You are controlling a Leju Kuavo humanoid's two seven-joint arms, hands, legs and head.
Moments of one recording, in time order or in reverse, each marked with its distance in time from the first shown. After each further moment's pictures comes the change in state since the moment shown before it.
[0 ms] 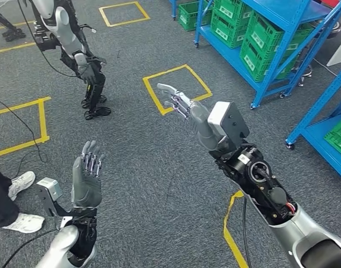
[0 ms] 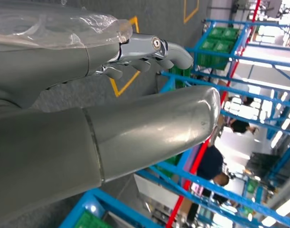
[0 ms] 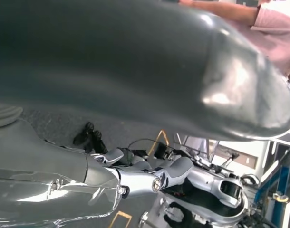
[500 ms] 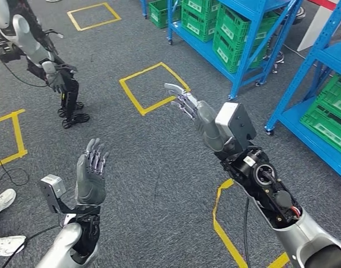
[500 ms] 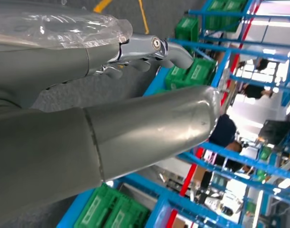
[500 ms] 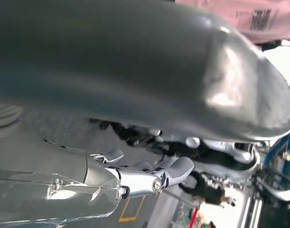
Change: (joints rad) left arm -0.004 -0.005 0.000 -0.004 0.000 -0.005 0.007; right arm 0.015 0.000 -0.015 -0.012 0.000 -0.005 0.000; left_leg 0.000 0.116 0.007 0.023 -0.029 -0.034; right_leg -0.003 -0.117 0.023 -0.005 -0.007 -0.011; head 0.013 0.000
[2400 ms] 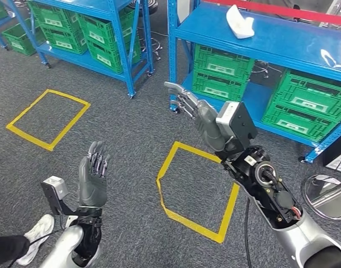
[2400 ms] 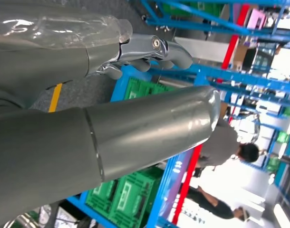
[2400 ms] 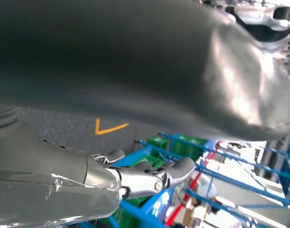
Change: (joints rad) left arm 0.030 0.006 0.004 -0.027 -0.006 0.022 0.016; right arm -0.012 0.006 -0.003 0.008 0.000 0.024 0.008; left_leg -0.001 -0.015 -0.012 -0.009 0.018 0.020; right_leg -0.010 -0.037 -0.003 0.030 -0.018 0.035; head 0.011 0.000
